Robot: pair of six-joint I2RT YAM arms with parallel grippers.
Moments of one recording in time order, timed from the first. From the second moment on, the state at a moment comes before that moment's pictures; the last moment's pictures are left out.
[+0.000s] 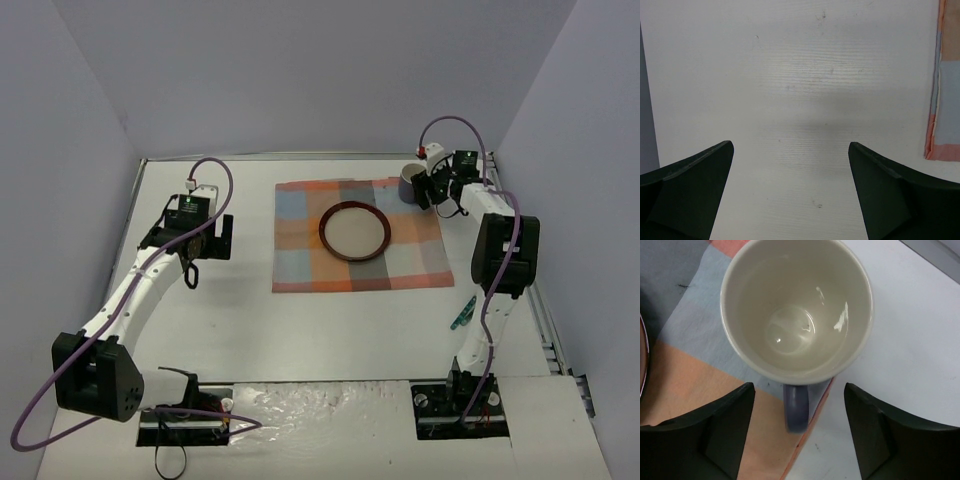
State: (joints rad) left arm -0.20 1.28 1.07 -0.65 -0.25 -0.06; right arm -0.09 2.11 1.56 -0.21 -0.40 -0.53
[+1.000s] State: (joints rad) left arm -0.20 1.21 1.07 -0.67 -0.21 -0.12; right arm -0.18 1.24 0.69 -0.34 0.23 0.44
